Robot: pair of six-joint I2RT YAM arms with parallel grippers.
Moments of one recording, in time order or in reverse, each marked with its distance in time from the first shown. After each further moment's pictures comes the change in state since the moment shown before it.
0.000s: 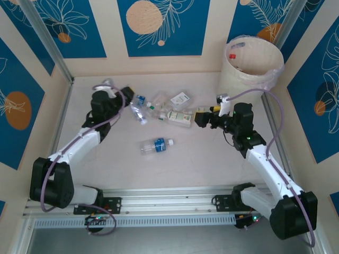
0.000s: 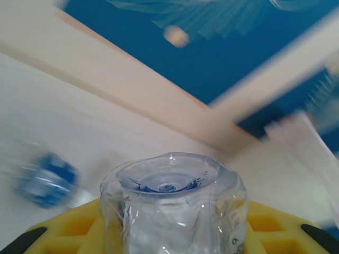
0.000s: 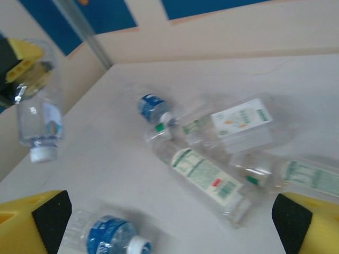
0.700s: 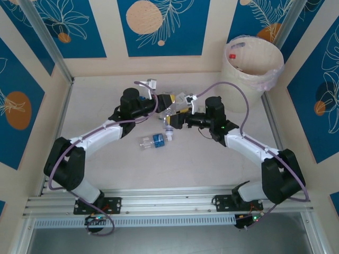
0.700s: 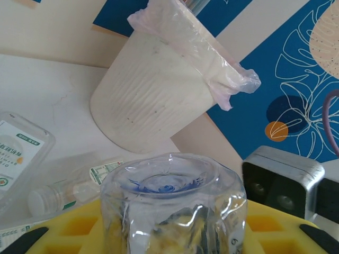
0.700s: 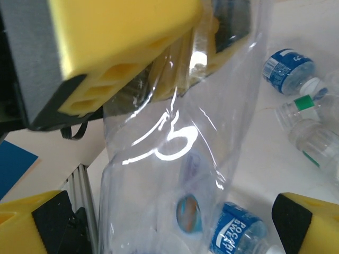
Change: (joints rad) left arm -0.254 0.218 0.168 0.113 0.270 0.042; right arm 0.230 0.360 0.119 0.255 -0.217 0.206
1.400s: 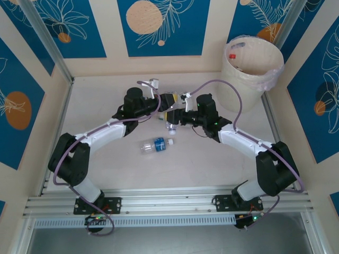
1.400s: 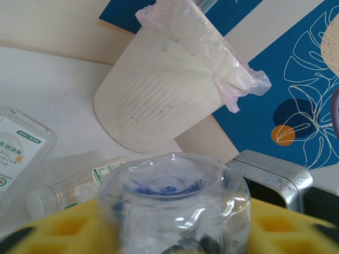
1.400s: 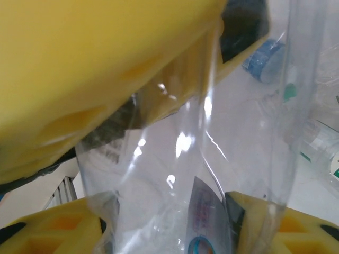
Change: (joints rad) left arm -0.008 0.054 0.027 0.010 -0.019 -0.023; right arm 0.045 0.070 0.076 -0.084 0.147 0.038
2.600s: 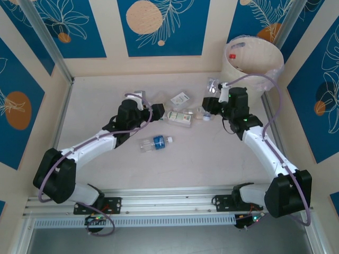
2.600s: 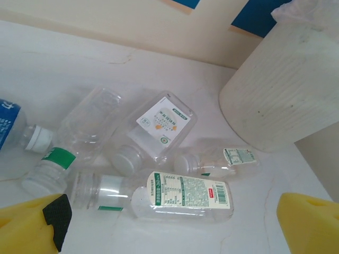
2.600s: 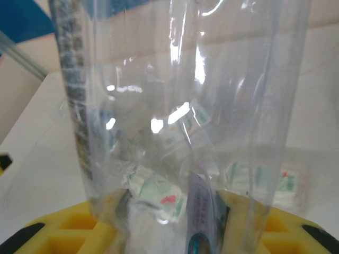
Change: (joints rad) left arm -0.002 -0.214 -0.208 -0.232 -0.436 0.188; right arm -0.316 -0.230 0.070 -0.362 0.312 -0.195
